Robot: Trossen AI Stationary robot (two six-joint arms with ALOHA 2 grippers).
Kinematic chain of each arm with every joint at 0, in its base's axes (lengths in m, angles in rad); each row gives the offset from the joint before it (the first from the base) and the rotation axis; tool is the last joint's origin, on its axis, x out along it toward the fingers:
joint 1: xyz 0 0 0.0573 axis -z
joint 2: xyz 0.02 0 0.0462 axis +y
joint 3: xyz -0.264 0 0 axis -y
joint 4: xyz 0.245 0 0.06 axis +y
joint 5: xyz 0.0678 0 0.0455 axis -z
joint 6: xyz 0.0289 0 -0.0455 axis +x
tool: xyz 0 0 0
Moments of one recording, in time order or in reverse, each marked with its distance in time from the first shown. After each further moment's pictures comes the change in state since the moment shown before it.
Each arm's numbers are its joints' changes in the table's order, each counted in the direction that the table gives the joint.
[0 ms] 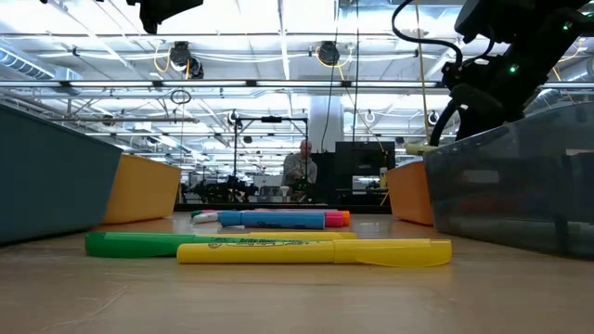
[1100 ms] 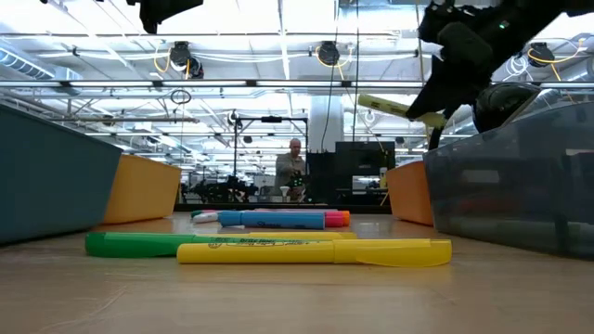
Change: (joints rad) left arm 0.000 0.000 0.000 0.000 0.000 0.000; right arm -0.175 0.095 0.093 -0.290 0.031 -0.241
